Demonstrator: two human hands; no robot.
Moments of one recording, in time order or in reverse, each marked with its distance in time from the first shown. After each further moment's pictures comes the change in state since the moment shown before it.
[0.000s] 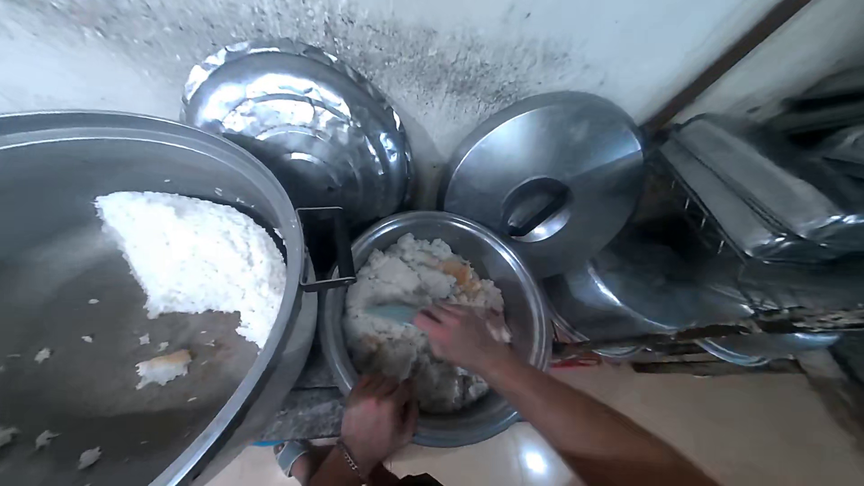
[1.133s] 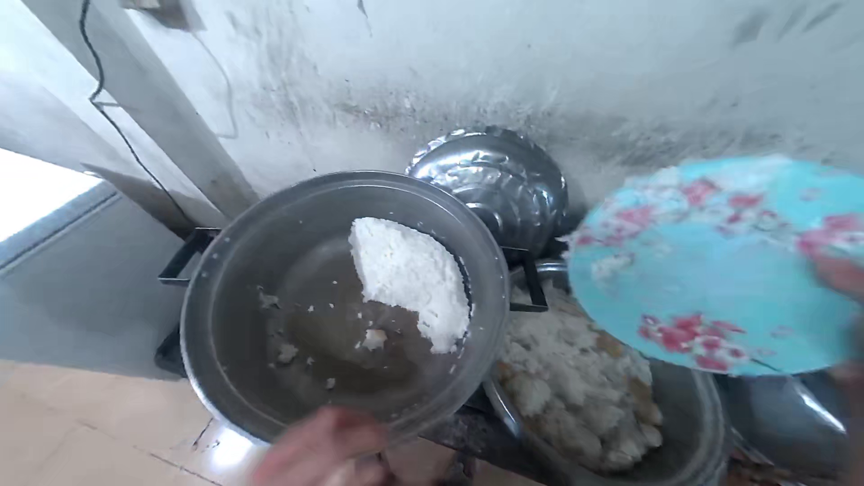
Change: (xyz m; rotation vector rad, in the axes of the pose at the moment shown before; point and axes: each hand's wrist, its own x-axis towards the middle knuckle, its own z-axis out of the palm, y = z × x) left_hand -0.108 -0.092 -0.332 -0.494 0.315 -0.150; right_hand 0.060 -0.007 -0.192 0.648 0.704 0.754
